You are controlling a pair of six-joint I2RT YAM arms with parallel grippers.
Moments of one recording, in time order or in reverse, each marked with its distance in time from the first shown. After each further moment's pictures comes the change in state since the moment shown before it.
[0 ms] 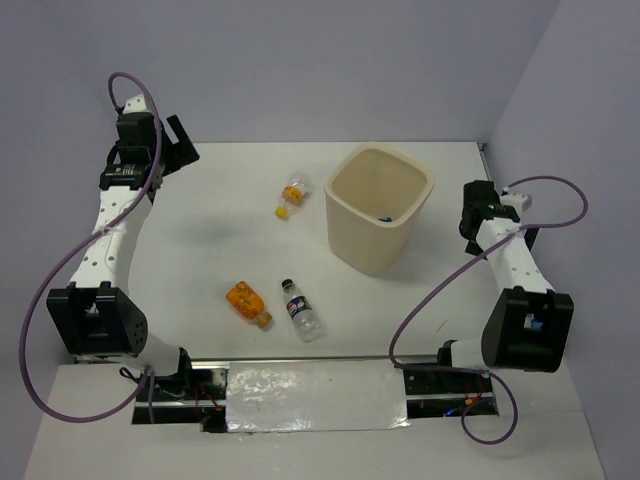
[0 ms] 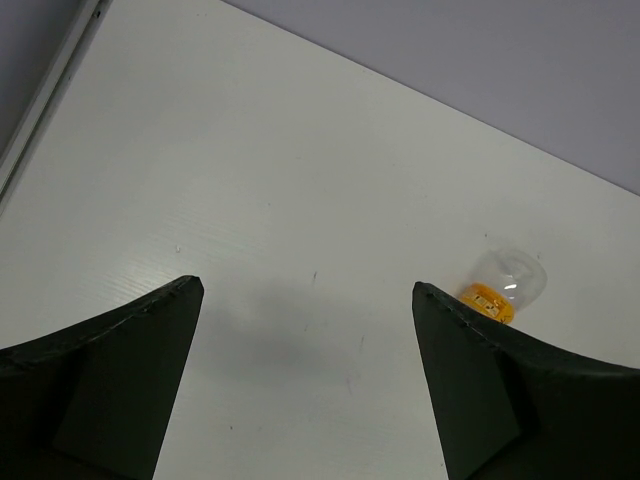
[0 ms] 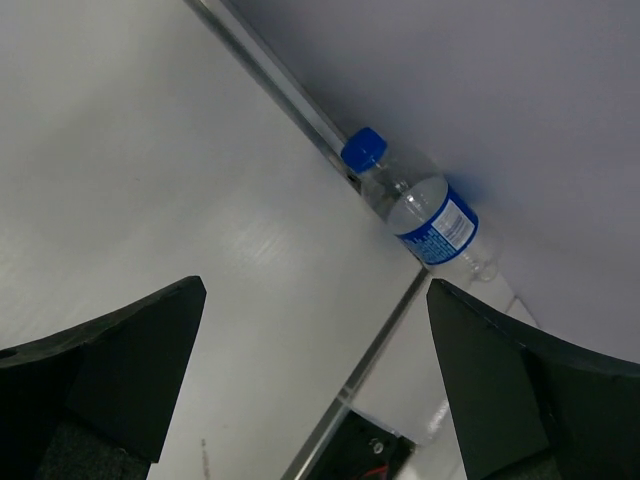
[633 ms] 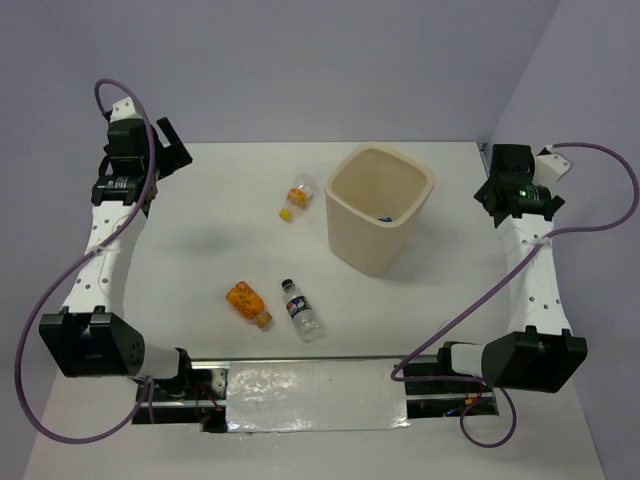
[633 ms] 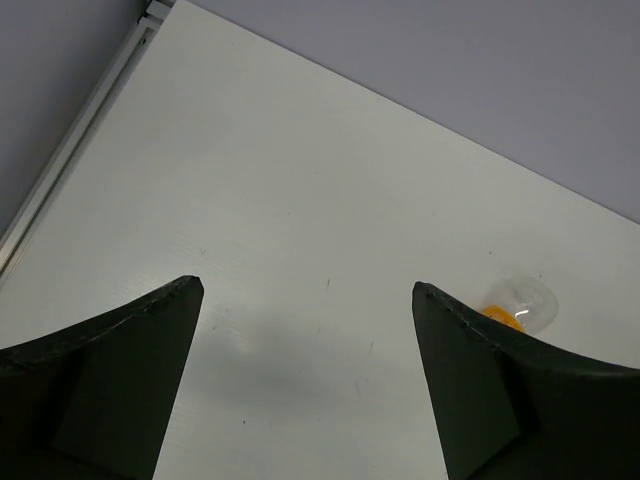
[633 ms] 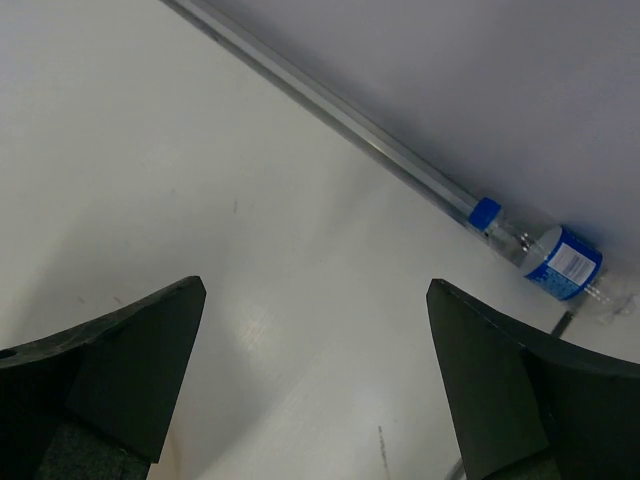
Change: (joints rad) left arm 0.000 -0.117 -0.065 0.012 -0.069 -0.004; right arm 0.001 -0.093 0.367 -0.071 -0.165 0.205
